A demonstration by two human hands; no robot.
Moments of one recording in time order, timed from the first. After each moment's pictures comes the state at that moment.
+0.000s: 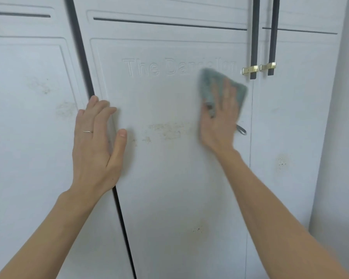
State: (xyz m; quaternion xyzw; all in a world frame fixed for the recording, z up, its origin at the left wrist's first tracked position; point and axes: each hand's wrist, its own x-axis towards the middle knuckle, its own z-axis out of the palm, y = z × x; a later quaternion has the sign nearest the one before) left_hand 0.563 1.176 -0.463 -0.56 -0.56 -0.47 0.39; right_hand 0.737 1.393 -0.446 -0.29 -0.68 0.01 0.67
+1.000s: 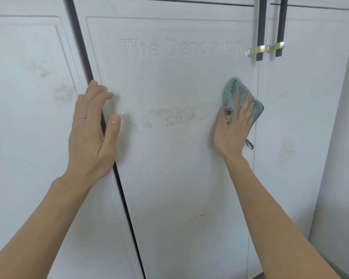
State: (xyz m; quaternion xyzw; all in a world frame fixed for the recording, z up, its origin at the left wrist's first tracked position) left_hand 0.557 1.167 -0.465 -0.60 -0.54 -0.48 0.35; right_hand 0.749 1.388 -0.496 -0.34 -0.62 0.19 0.68
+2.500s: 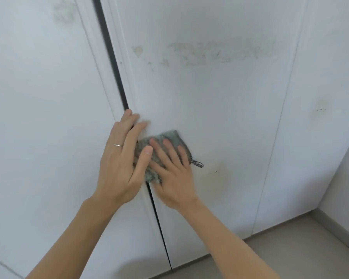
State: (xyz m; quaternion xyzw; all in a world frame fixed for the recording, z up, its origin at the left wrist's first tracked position) left_hand 0.565 1.132 -0.607 -0.61 -0.63 -0.40 0.28; right_hand 0.645 1.263 -0.705 -0.14 -0.85 -0.06 0.51
